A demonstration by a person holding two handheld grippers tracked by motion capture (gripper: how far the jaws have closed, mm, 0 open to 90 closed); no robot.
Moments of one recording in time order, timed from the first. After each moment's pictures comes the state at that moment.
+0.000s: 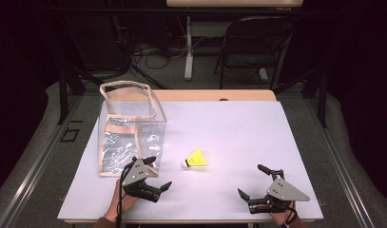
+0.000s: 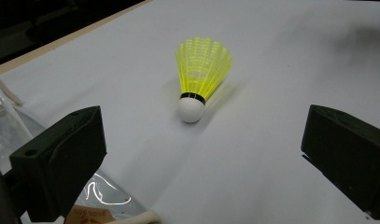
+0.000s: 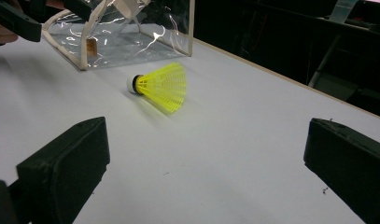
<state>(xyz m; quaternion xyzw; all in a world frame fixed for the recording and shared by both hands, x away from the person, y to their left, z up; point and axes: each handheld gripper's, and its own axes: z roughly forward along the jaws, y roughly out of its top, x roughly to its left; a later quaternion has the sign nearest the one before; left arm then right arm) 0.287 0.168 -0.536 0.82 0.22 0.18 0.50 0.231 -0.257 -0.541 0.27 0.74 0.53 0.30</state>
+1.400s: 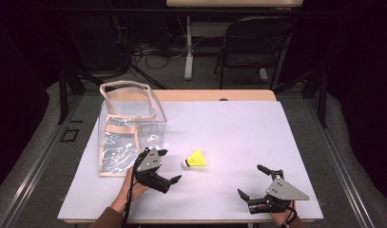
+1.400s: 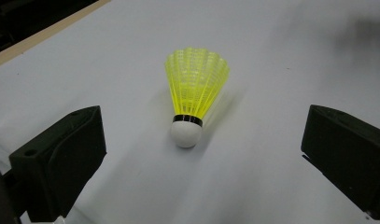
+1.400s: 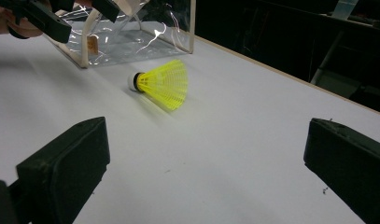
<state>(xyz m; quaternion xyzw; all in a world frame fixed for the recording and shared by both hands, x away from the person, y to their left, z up) 0.316 0.139 -0.524 0.85 0.19 0.15 0.47 0.232 -0.257 -0.542 0.27 0.75 0.53 0.30</state>
